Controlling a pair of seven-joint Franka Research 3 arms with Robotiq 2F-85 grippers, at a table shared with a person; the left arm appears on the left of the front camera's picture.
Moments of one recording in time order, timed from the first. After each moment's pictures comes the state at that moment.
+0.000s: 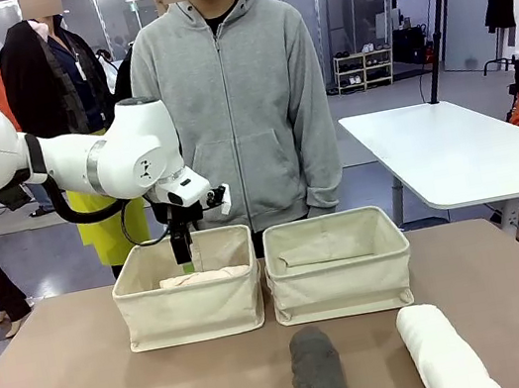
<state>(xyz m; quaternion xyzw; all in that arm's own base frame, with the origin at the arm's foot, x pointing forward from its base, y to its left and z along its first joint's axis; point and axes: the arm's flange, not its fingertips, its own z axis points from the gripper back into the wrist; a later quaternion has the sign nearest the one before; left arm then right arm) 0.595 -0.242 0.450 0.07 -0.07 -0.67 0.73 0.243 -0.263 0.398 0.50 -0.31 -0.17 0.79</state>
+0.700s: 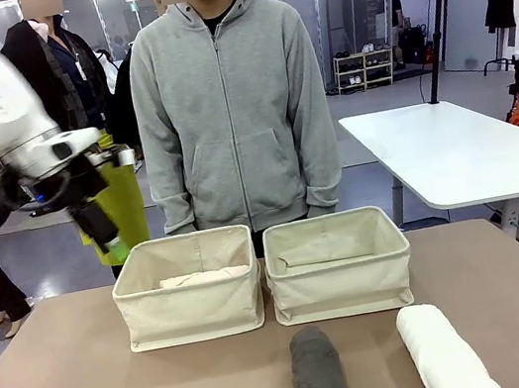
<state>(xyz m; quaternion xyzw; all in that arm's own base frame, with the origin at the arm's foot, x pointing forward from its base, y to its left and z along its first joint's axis) 0.484 -0.091 0.537 -0.18 -0.07 -0.43 0.88 0.242 -0.263 0.398 0.50 -0.31 -0.17 0.79</state>
